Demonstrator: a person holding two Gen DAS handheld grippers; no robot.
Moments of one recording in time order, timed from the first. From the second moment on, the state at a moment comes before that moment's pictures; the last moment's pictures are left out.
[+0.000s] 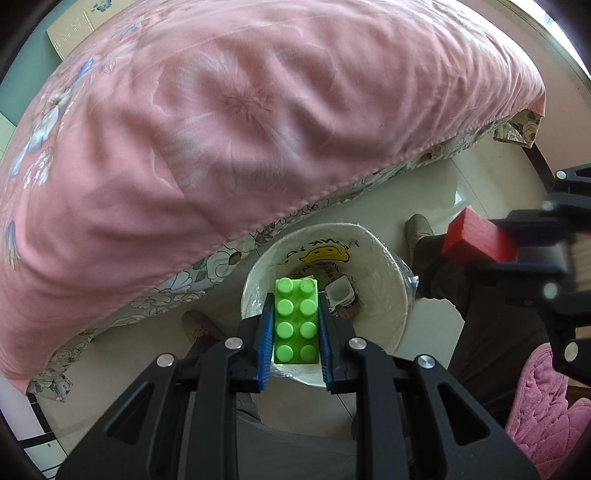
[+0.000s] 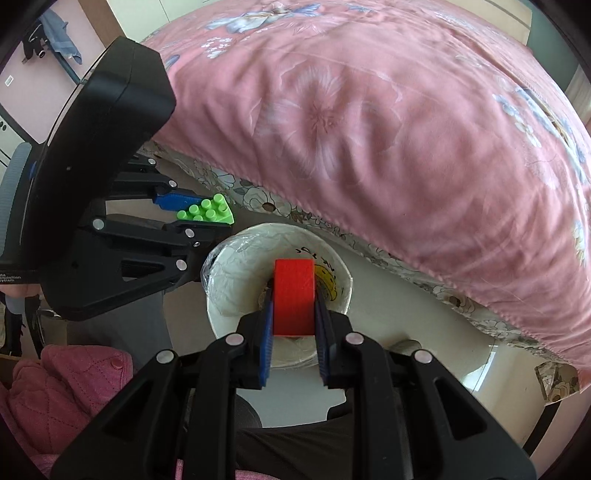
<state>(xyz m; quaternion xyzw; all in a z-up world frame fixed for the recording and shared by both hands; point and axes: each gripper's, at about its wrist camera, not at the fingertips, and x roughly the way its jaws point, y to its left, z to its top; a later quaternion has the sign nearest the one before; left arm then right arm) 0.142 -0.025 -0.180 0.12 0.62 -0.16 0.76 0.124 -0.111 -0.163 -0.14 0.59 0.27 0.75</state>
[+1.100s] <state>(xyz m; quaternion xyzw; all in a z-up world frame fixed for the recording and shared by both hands) 0.165 -0.020 -0.383 -0.02 0.78 -0.13 0.62 0.139 -0.084 -0.390 -0.03 0.76 0.23 0.61</state>
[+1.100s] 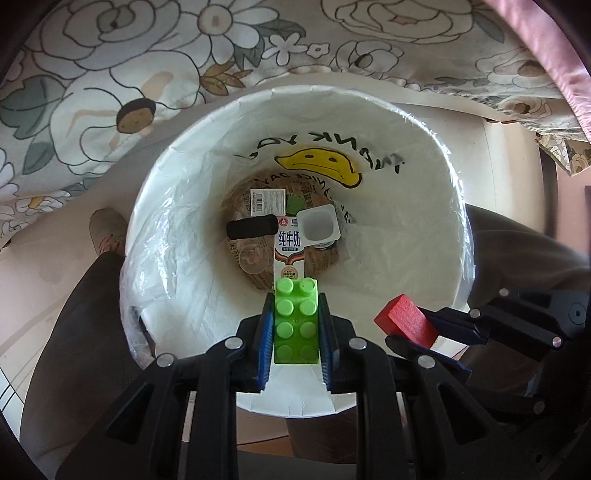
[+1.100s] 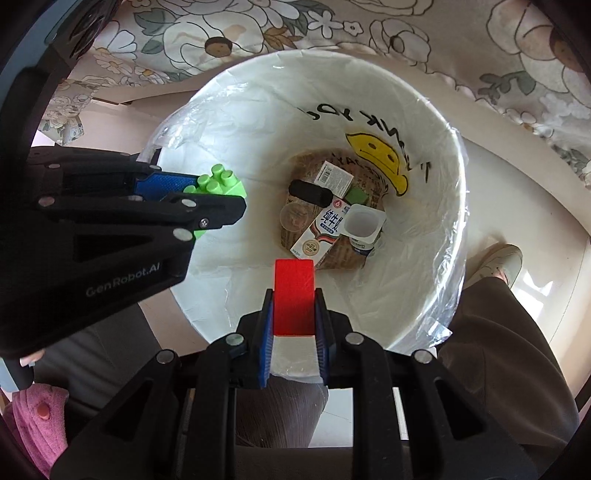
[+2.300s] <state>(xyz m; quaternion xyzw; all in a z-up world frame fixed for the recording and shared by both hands) 0.160 -0.006 -0.367 -0.07 0.77 -0.10 0.63 0.142 -0.099 -0.373 -0.02 0.74 0.21 0.64</state>
